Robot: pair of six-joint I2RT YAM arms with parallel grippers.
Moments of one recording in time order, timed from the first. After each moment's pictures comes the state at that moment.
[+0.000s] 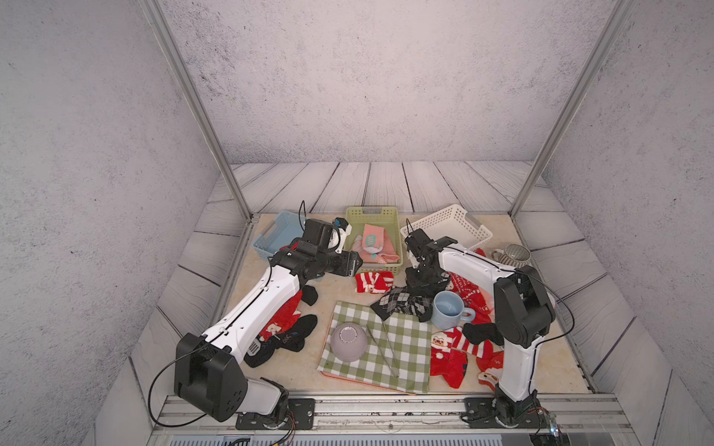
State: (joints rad) left arm -0.45 1.40 1.25 -0.61 0.26 -0.17; right arm 0.53 1.93 1.48 -0.89 0.02 0.24
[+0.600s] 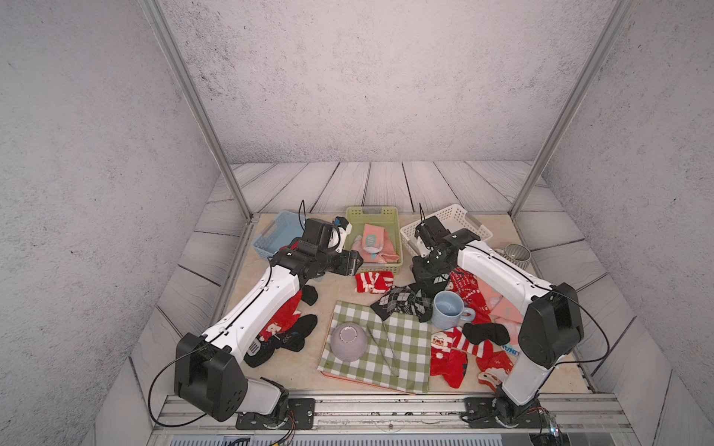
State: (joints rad) left arm -0.45 1.40 1.25 -0.59 0.26 -0.17; right arm 0.53 1.72 1.52 -0.98 0.01 0.26
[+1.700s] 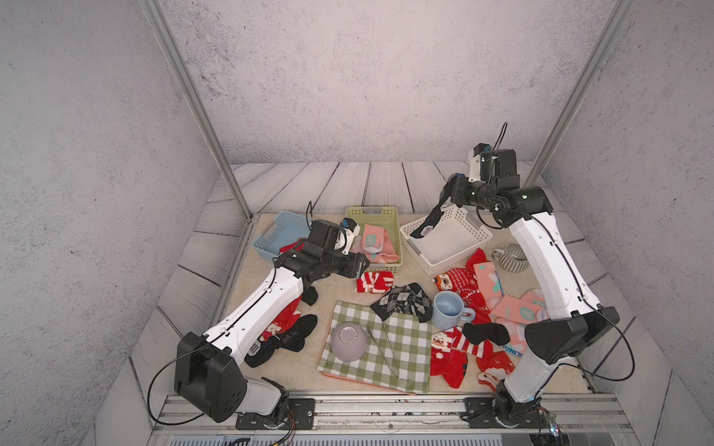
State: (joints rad) left arm -0.51 1.40 1.25 -0.58 0.26 -0.15; right arm 0.27 1.76 2.12 -0.90 0.08 0.27
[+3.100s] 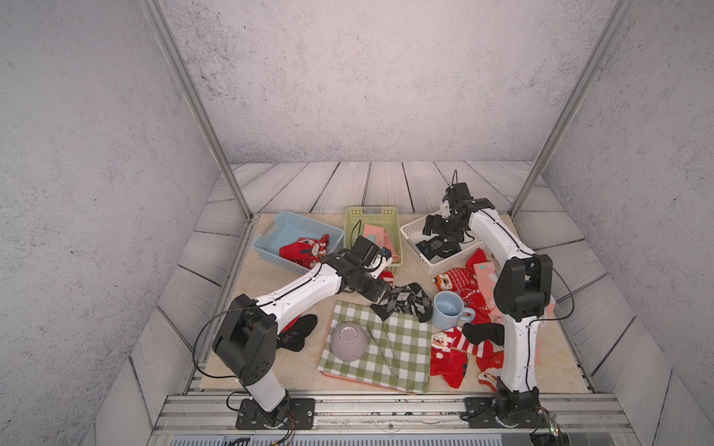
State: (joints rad) left arm -0.71 1.67 1.28 -0.67 0.22 -0.03; right arm 0.21 2.10 2.02 -0.96 -0.17 0.32
